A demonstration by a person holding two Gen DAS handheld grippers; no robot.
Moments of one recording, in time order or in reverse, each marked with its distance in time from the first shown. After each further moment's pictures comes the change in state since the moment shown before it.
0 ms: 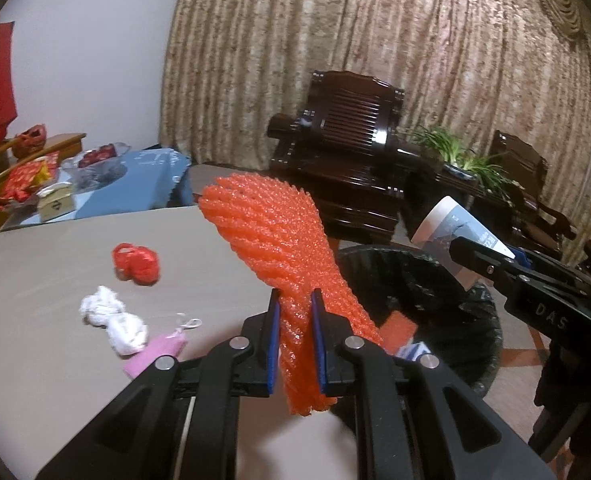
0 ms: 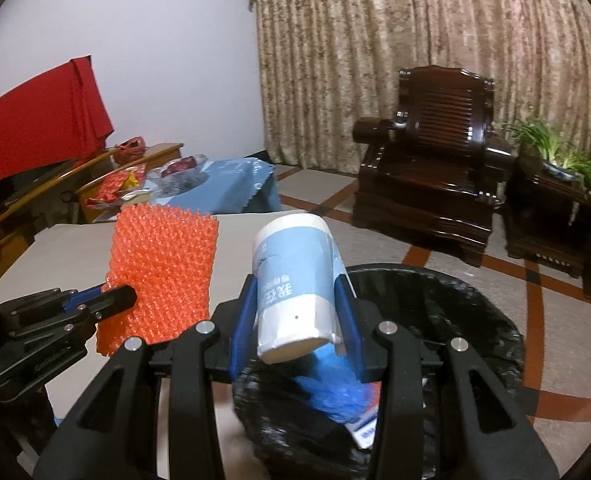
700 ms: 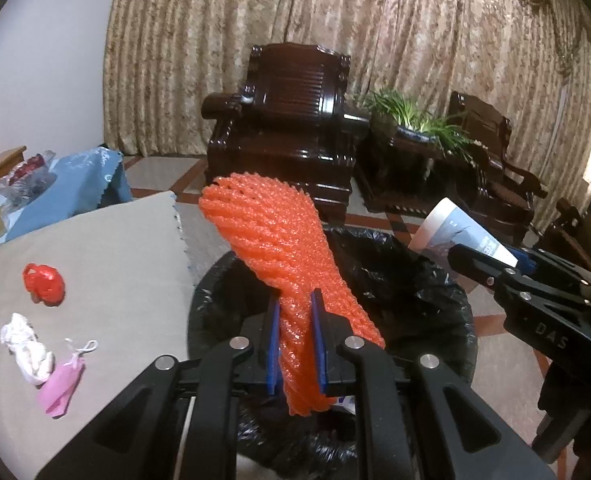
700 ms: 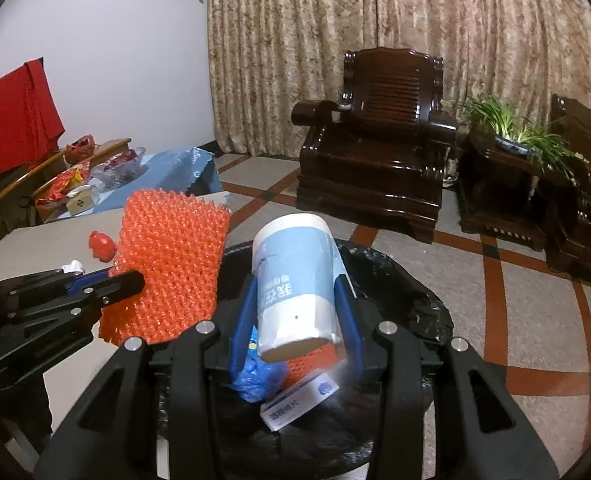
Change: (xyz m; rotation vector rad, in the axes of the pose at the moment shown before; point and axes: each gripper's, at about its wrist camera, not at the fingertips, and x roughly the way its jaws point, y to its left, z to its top) left arm 0.079 -0.089 0.003 0.115 0.094 -0.133; right arm 0.005 -0.088 -0.031 0.061 0.050 -0.151
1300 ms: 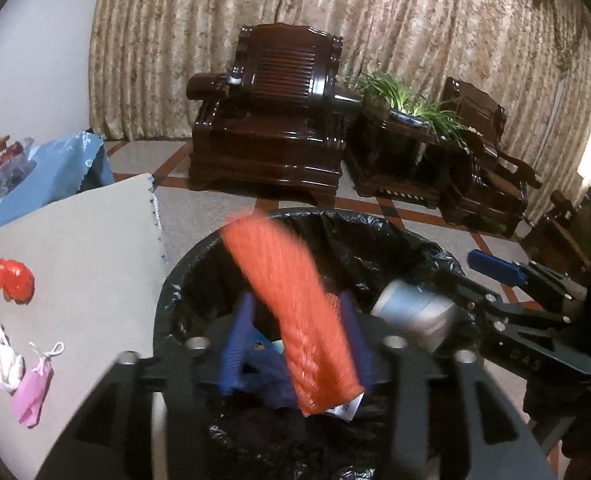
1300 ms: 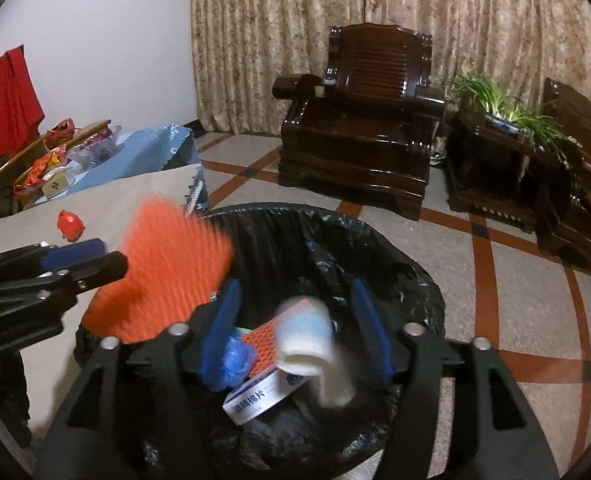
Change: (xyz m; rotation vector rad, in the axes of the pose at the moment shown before) left arm 0.033 0.002 -0.003 -0.009 0.058 -0.046; right arm 0.034 -0.022 -0.019 0.010 0.074 -0.057
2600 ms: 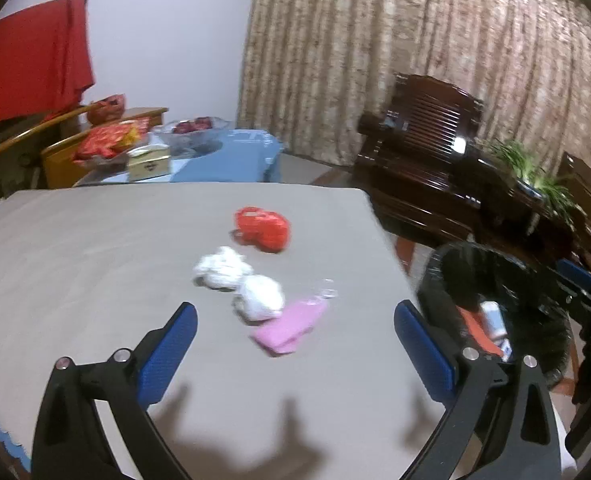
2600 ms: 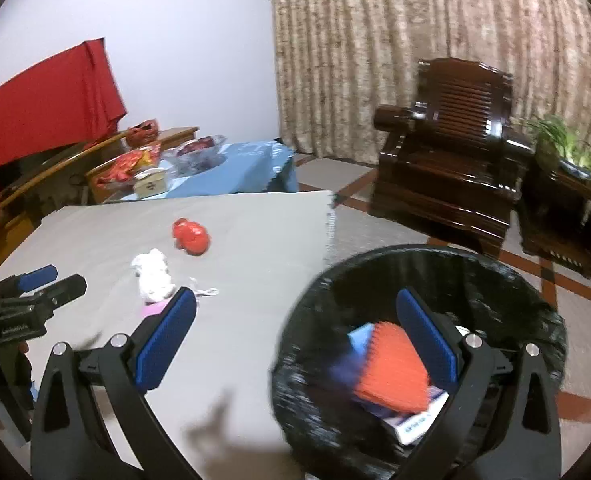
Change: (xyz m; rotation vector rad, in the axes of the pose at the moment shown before) left arm -0.176 0.176 -0.085 -0.272 -0.143 0.422; right arm -0.035 0.170 0.020 -0.121 -0.089 0.258
